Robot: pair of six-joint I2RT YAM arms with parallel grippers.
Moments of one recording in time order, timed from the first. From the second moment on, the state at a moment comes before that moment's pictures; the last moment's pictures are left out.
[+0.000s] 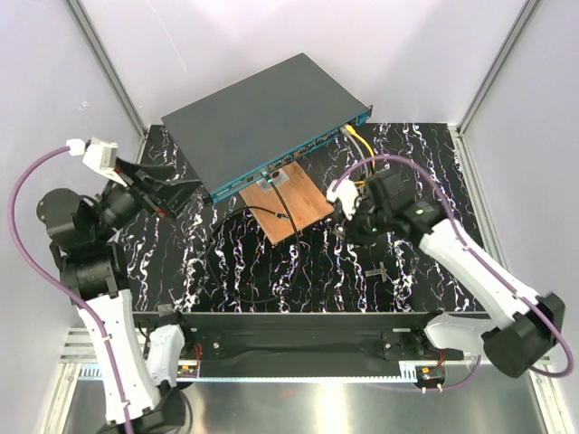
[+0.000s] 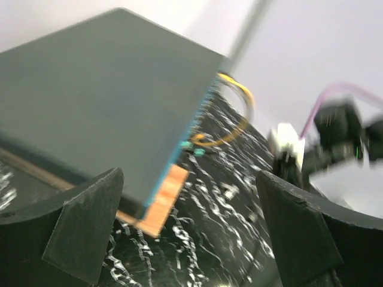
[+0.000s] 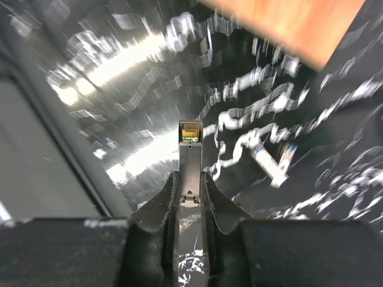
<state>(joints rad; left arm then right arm) 0.36 0.74 1.17 -0.31 1.03 -0.46 0.58 1.21 1.11 -0.82 -0.31 -0.38</state>
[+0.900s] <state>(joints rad) -0.58 1.26 1.48 -0.47 0.73 -0.57 0.77 1.31 1.80 -1.10 -0.20 -0.52</state>
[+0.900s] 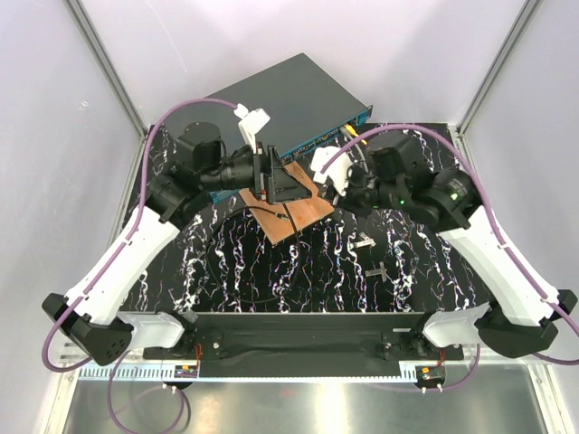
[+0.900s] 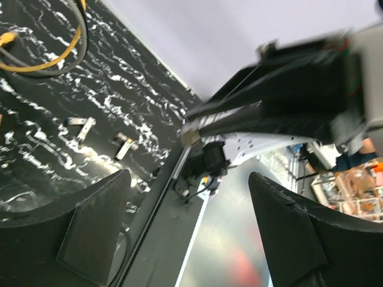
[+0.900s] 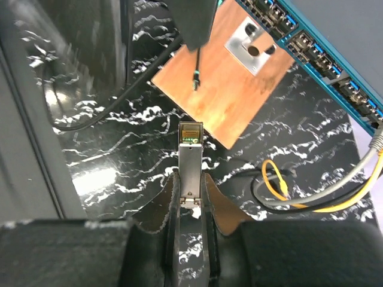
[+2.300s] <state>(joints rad) -0.62 1.31 1.31 -0.20 0.73 -0.89 0.92 1.36 1.83 -1.07 0.03 -0.56</state>
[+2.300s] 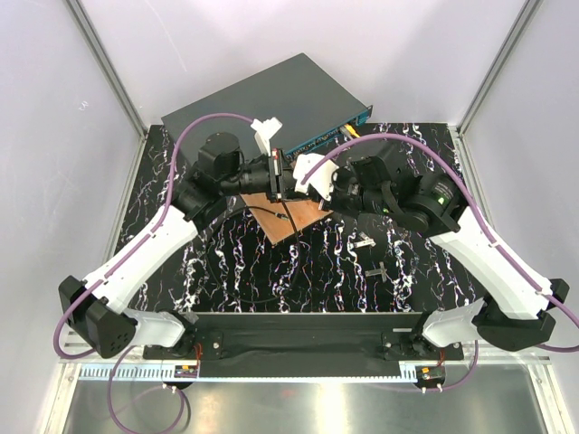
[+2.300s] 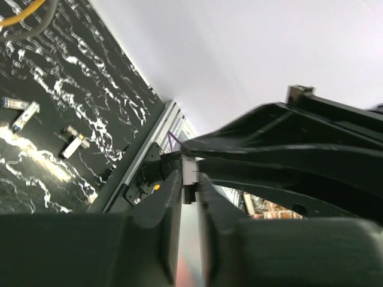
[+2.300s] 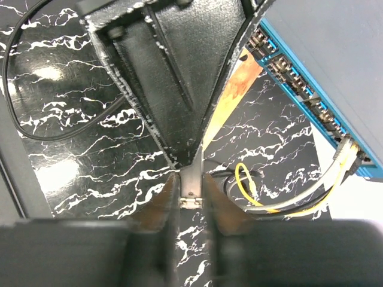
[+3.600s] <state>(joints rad) -0.61 1.17 1.10 0.19 0.90 -1.14 0.92 0.99 1.29 -0.52 -0.18 -0.62</state>
